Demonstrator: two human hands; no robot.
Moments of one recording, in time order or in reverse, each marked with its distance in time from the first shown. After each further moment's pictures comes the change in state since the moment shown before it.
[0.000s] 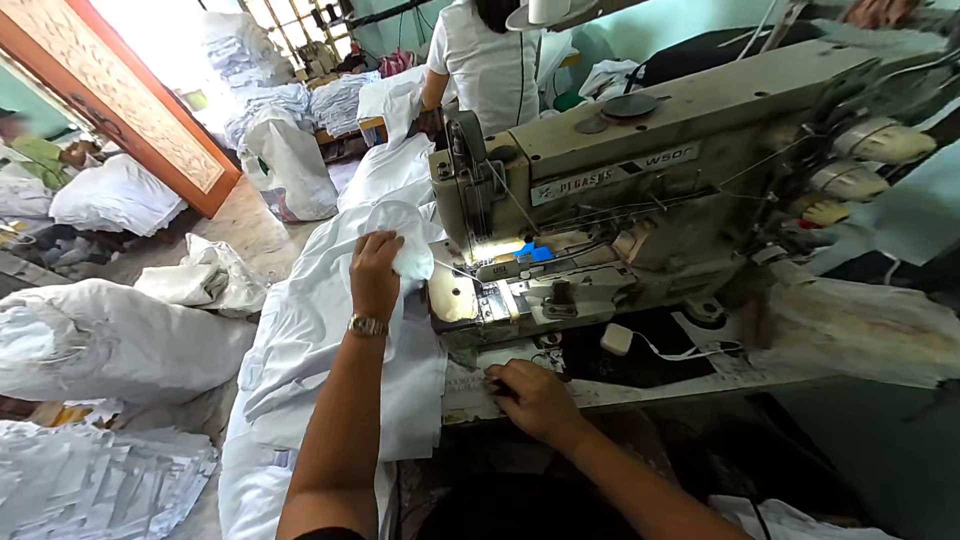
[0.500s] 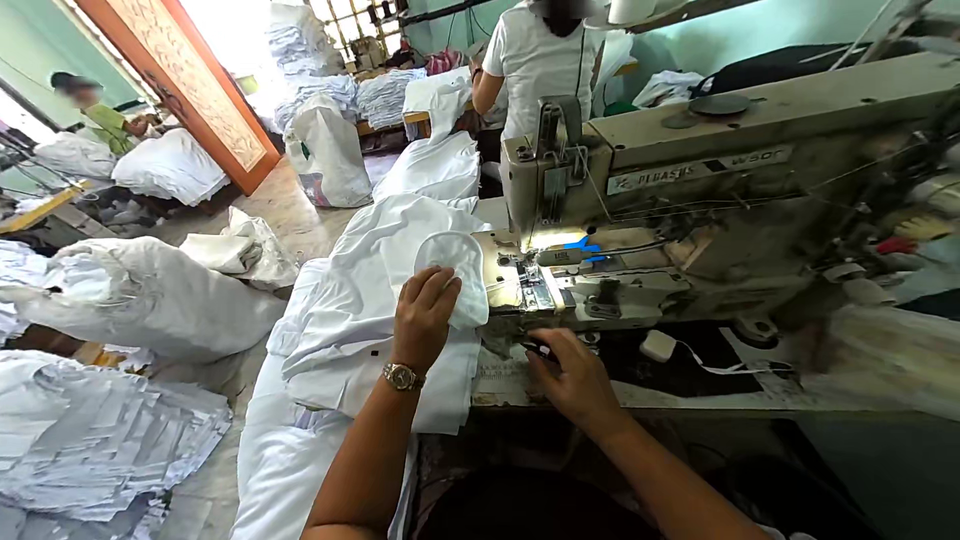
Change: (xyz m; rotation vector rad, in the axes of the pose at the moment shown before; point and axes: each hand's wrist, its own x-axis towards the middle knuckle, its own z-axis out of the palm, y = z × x) left_hand -0.086 0.046 -0.042 0.049 0.151 0.160; right_hand 0.029 -0.020 -0.023 0.024 0.119 0.073
